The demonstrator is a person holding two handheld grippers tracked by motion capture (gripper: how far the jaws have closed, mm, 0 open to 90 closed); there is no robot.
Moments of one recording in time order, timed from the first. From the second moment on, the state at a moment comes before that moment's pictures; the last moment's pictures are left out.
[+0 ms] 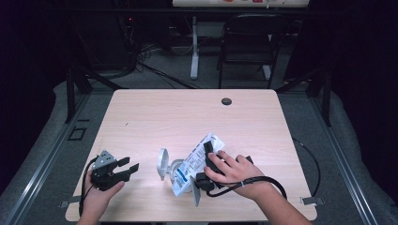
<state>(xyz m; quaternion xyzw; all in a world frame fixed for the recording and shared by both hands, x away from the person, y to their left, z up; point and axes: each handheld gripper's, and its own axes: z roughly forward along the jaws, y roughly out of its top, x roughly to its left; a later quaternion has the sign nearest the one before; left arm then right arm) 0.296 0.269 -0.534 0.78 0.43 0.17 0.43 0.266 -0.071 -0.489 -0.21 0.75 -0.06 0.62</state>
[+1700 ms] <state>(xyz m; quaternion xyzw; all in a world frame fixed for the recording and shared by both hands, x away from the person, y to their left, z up) 0.297 0.269 -0.534 0.78 0.43 0.17 0.43 0.265 -0.080 -0.499 -0.14 0.79 0.01 0.60</state>
